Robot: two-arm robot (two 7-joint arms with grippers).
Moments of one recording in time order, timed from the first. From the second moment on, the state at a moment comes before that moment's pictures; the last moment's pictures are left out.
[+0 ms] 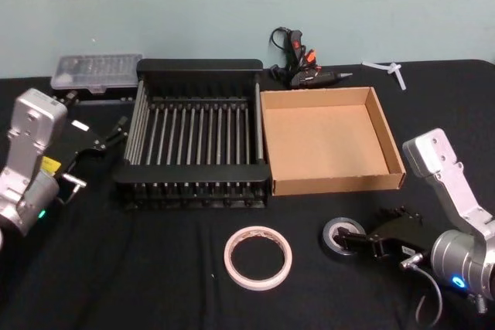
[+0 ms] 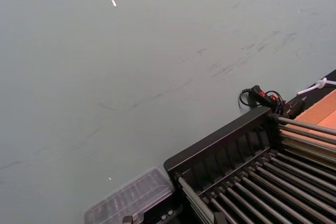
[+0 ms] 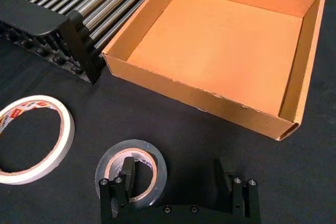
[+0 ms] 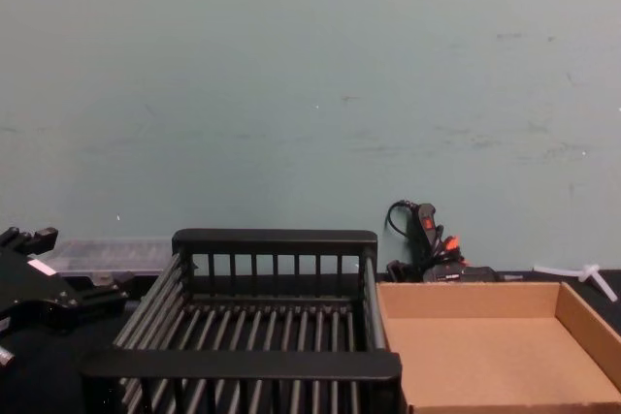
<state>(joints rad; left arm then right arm) -0.20 0.60 0.45 -1.41 -0.25 -0.12 0.03 -0.10 0.51 -0.25 -1.83 0.37 0.64 0.19</state>
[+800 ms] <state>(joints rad) -0.20 0.60 0.45 -1.41 -0.25 -0.12 0.03 -0.09 0.50 -0.25 -1.82 0.35 0.65 0.20</state>
